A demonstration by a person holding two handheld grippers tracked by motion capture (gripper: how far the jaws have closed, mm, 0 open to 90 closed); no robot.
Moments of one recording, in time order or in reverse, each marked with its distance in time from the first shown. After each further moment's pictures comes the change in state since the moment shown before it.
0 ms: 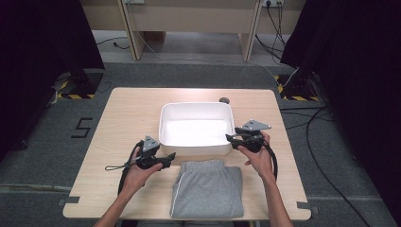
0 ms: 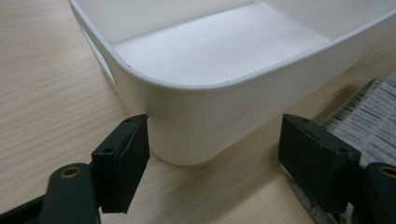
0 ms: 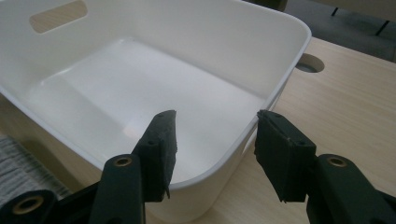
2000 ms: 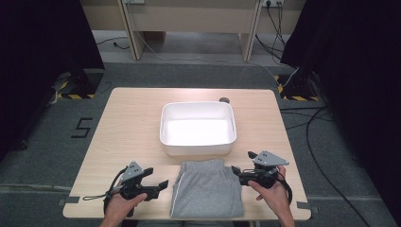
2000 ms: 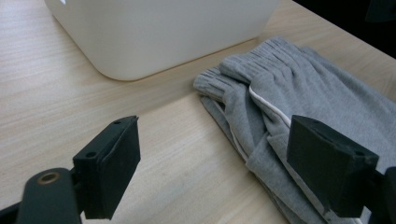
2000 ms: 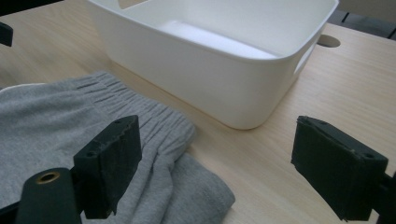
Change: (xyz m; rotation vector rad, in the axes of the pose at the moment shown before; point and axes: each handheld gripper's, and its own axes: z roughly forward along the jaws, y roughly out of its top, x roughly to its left) left arm -0.020 -0.056 -0.071 -0.033 -0.180 -0.069; right arm 0.049 -0.056 -0.080 -0.041 0.035 -0.017
